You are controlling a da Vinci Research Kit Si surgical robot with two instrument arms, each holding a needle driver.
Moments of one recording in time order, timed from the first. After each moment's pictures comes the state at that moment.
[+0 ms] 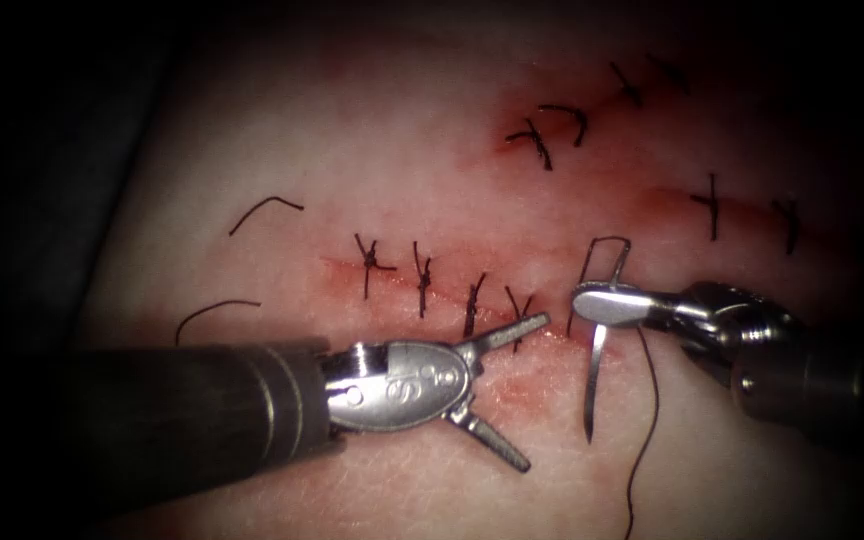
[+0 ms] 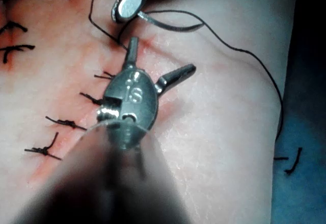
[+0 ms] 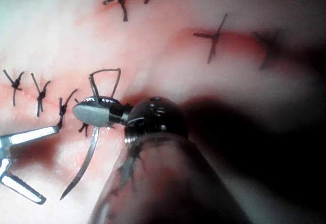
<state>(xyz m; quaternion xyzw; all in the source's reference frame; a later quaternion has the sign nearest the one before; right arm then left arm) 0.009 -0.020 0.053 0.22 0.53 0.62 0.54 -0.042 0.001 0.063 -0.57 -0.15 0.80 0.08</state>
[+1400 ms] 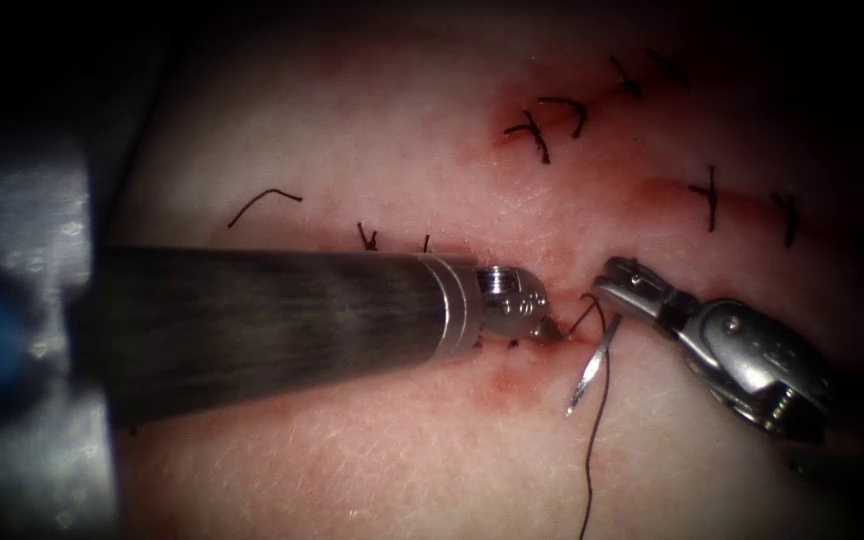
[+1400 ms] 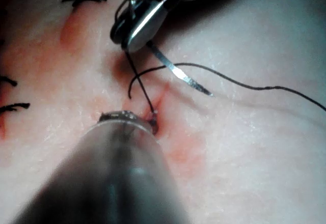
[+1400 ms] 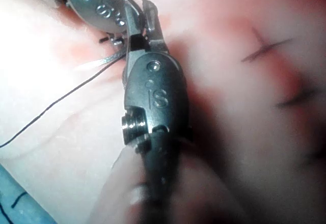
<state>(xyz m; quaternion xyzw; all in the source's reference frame) 0.010 -0.021 0.053 -0.11 0.52 0.41 0.74 -0.048 0.004 0.079 -0.28 -0.26 0.92 0.00</state>
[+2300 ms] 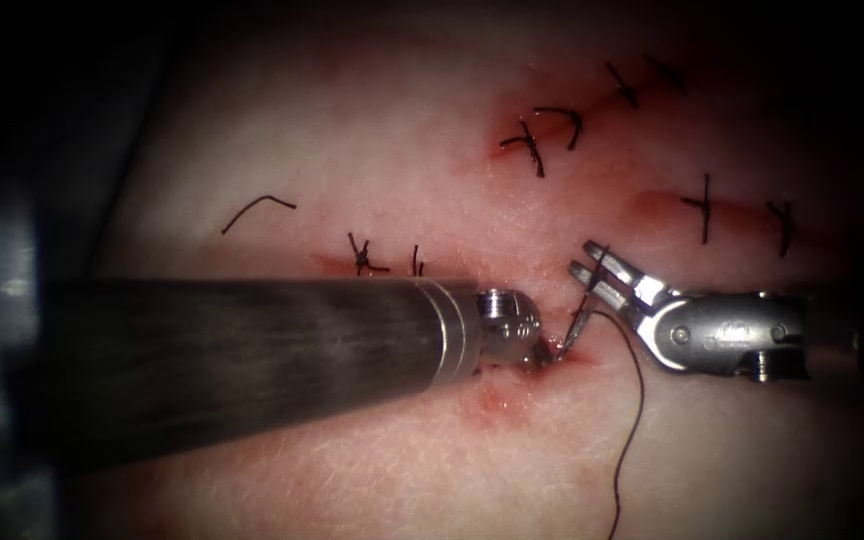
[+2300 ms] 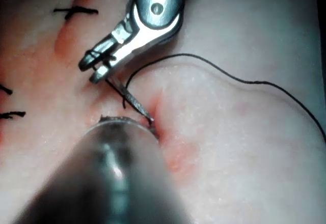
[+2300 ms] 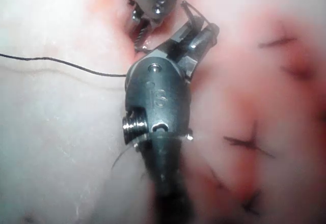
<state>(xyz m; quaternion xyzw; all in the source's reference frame) 0.012 -0.023 0.057 -0.25 0.49 0.25 0.79 -0.047 0.001 0.076 -0.25 -0.29 0.92 0.01</state>
